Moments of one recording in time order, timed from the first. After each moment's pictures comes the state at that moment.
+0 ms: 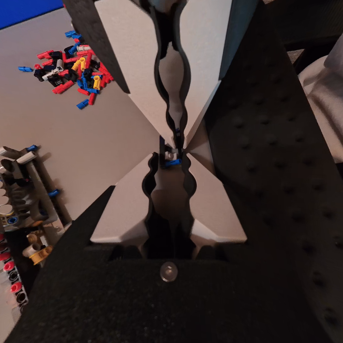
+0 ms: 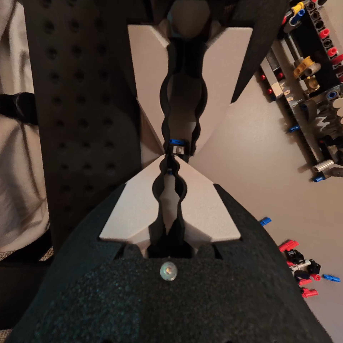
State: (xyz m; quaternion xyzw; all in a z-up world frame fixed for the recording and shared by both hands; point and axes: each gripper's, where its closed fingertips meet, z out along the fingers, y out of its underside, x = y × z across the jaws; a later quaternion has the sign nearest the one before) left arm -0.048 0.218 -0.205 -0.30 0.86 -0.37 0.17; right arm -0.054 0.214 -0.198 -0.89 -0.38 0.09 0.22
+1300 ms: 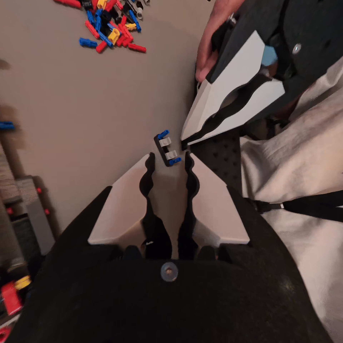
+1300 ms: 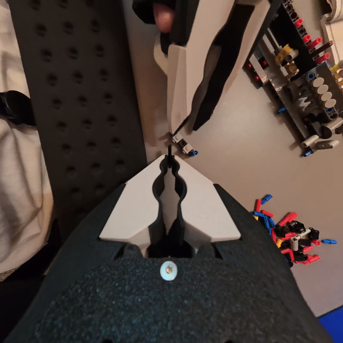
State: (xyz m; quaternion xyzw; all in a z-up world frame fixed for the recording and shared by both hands) left arm -0.056 0.225 -0.185 -0.50 0.72 -0.46 -0.08; right arm -0.050 0.204 -0.191 -0.91 -0.34 0.05 0.24
